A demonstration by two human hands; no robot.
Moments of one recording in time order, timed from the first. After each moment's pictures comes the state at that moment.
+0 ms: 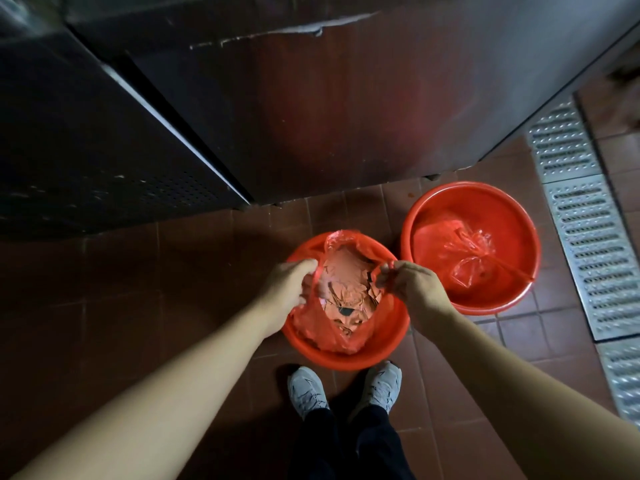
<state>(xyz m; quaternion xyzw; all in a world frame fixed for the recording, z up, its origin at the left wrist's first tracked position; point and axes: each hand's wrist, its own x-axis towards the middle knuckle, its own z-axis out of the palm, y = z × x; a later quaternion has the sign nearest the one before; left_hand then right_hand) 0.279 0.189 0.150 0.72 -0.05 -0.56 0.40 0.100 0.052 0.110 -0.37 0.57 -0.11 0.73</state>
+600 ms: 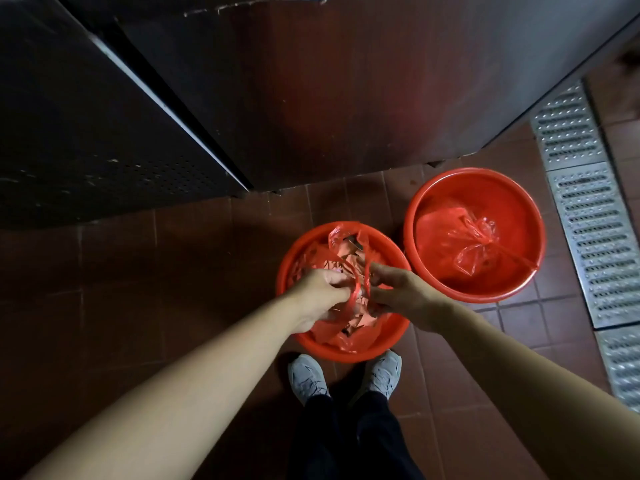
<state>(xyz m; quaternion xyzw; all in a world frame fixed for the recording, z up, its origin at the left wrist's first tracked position) 0.239 0.181 0.138 0.67 -0.04 -0.66 0.33 0.094 0.064 0.120 -0.52 0.39 0.13 0.75</state>
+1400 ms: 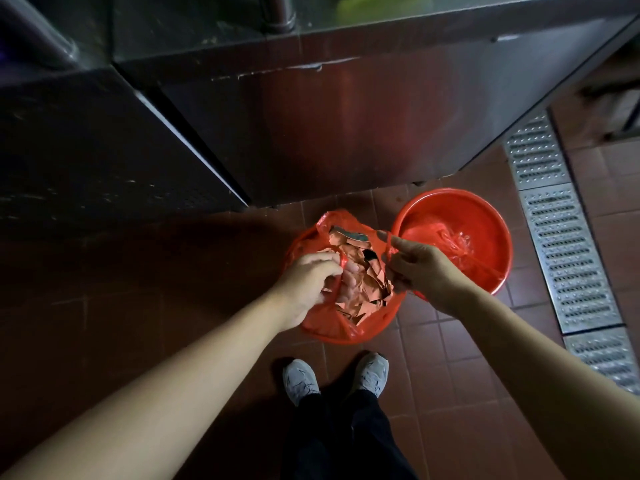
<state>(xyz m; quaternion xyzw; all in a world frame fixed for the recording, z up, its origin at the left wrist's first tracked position) 0.255 0.169 0.245 0.61 -0.06 -0.64 0.47 0.095 0.021 0.232 -0.58 0.43 0.04 0.69</state>
